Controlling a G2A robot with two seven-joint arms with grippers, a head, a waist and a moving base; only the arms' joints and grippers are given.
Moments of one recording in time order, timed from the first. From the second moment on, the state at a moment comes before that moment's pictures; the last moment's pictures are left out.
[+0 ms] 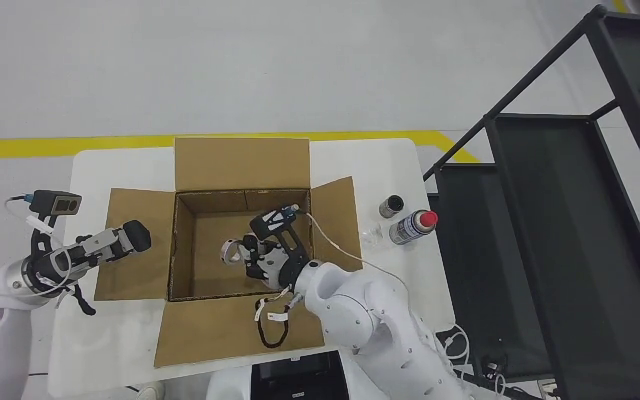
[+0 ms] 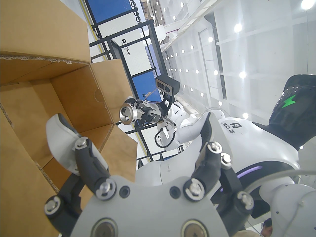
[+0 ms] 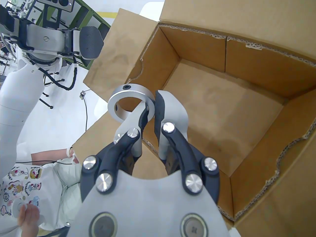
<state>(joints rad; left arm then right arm) 1.48 -0.91 -1.77 -1.55 -0.71 -0.43 -1.36 -1.46 -1.49 0.94 -2.01 -1.03 0.10 0.74</state>
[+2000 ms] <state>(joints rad) 1.48 -0.91 -1.77 -1.55 -0.71 -0.43 -1.36 -1.94 -1.34 1.69 -2.13 -0.72 0.20 0.88</state>
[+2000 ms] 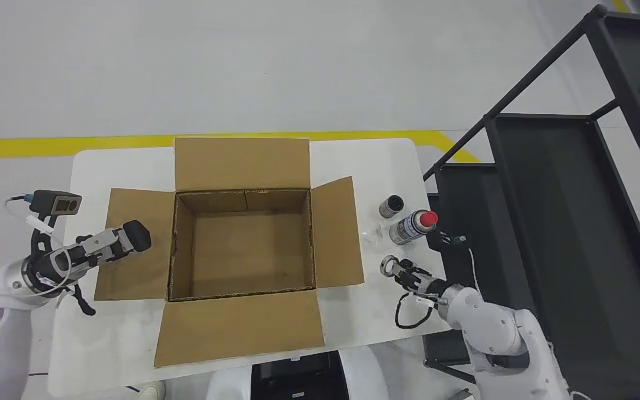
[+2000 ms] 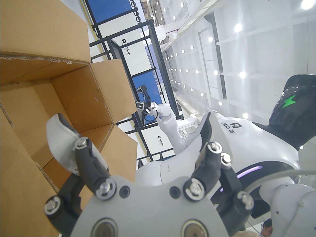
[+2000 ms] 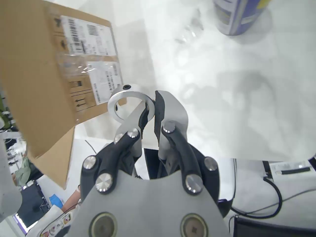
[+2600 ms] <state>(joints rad) 1.48 -0.91 -1.77 -1.55 -0.71 -0.43 -1.36 -1.77 -1.33 1.51 -1.91 -0.99 0.54 0.96</state>
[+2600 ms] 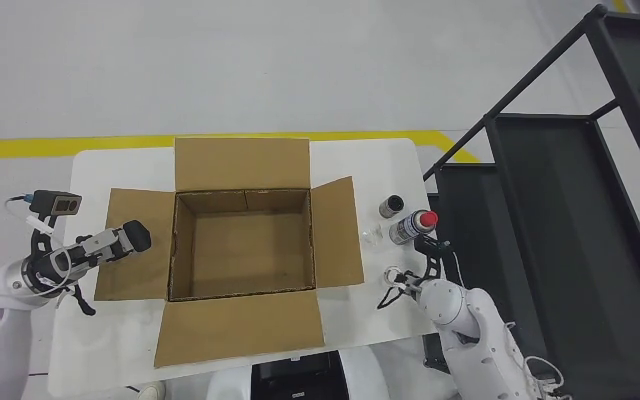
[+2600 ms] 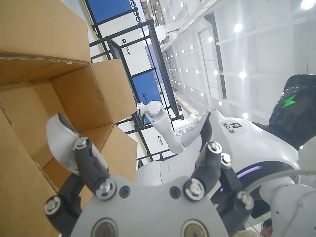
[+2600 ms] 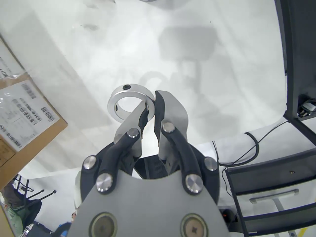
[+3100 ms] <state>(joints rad) 1.48 -0.91 -1.77 -1.55 -0.71 -0.43 -1.36 -1.73 -1.33 1.45 -1.81 -1.02 0.58 0.93</state>
